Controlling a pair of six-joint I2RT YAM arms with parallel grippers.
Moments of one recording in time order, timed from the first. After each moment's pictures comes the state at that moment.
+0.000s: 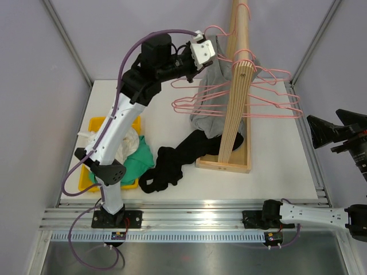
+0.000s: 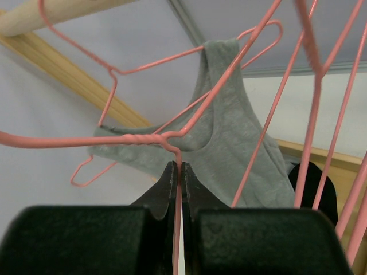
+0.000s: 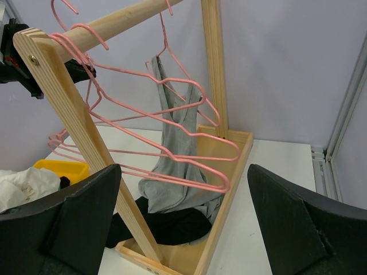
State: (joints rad) left arm -0.67 1.85 2.44 -0.70 0.42 0.55; right arm 1.29 0.61 1.70 -0.81 0.99 -0.09
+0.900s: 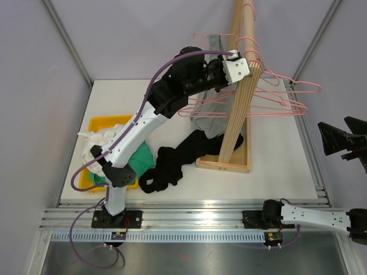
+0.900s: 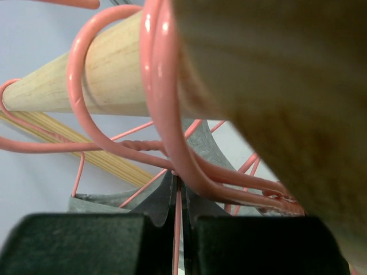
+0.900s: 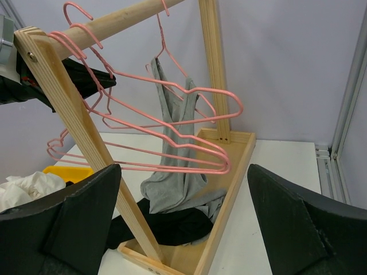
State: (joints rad) left arm -0.90 1.95 2.46 -0.55 0.24 0.62; right arm 1.29 0.46 1.62 -0.80 0.97 -0.09
